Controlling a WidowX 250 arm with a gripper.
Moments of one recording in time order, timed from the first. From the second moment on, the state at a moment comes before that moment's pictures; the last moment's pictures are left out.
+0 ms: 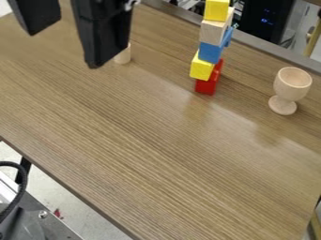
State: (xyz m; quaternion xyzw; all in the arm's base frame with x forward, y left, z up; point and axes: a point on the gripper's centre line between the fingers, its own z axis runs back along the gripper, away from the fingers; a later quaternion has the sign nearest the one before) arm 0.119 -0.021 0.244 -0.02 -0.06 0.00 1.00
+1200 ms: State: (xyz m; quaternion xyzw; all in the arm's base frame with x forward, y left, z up) arm 0.268 -0.017 0.250 0.00 -0.10 0.04 0.99
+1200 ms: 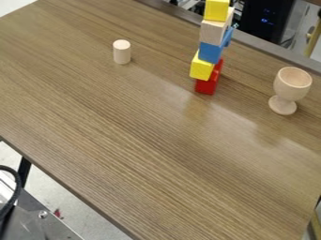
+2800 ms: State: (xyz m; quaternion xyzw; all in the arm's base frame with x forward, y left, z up) arm 0.359 -0.005 0.191 -0.01 -0.10 0.12 0.99
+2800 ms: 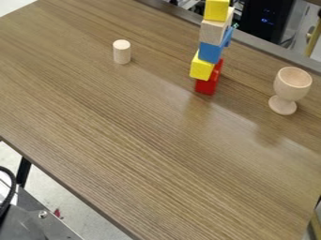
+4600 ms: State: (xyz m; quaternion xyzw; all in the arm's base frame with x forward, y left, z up) arm 0.380 0.016 0.157 -0.01 -0.07 0.12 0.99
